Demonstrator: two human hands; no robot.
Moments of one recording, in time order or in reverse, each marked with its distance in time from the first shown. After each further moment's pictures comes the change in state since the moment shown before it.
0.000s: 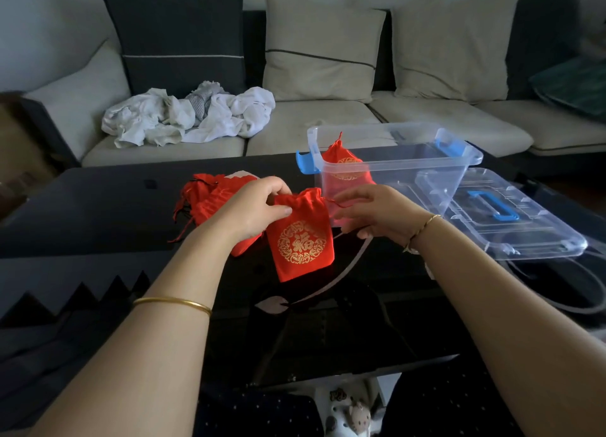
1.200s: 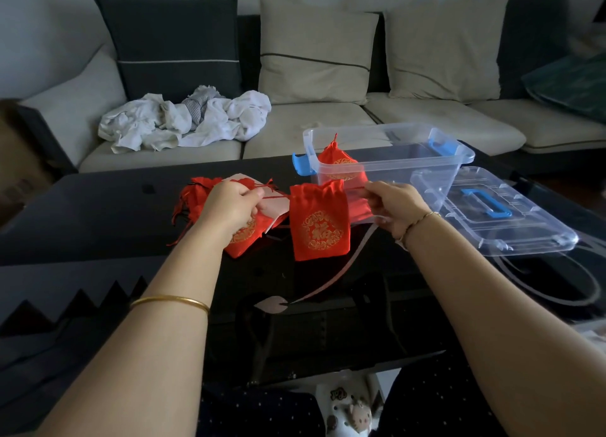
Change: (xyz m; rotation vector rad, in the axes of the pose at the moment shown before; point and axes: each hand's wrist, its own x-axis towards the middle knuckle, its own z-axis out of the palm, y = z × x) left_hand -0.005 0.001 -0.007 -0.255 0.225 -0.437; right_hand 0.002 0.003 -0.004 0.357 0.455 0.105
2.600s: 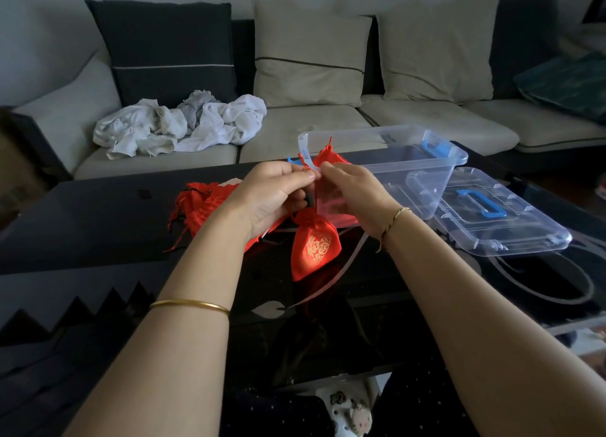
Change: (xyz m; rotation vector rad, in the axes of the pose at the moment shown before) left_hand -0.029 0.060 0.020 -0.554 -0.383 0.092; right_hand -0.030 -0.027 0.038 -0.166 -0.255 -0.301
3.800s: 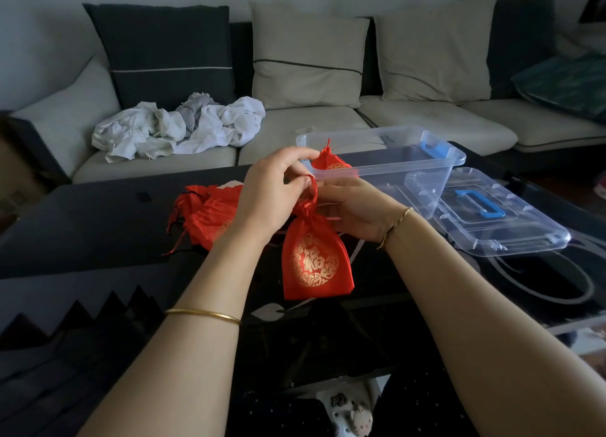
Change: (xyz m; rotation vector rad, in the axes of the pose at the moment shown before) left_hand 0.007 -0.014 -0.001 0.627 0.235 0.577; right_hand 0.000 0.007 -0.006 0.294 -0.355 0.177
